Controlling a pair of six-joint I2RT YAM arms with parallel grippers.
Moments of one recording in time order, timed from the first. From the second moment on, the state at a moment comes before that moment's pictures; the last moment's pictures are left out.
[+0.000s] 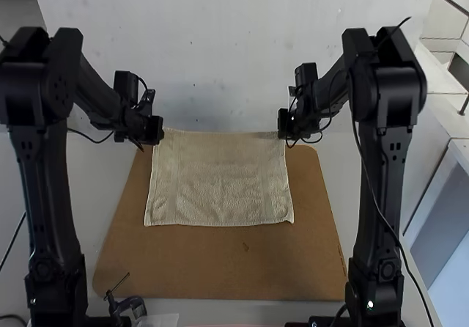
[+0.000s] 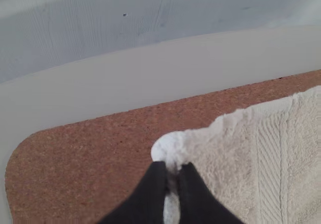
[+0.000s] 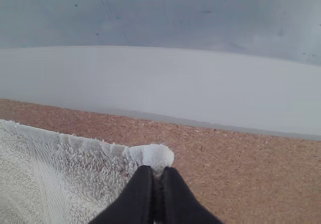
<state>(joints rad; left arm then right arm) -0.04 1.98 1.05 0.16 0.26 0.09 0.17 2.03 1.19 0.00 -0.17 0.08</state>
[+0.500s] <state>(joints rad) -0.03 1.64 0.75 0.13 0.29 0.10 0.21 1.68 0.94 -0.07 -0.18 0.08</state>
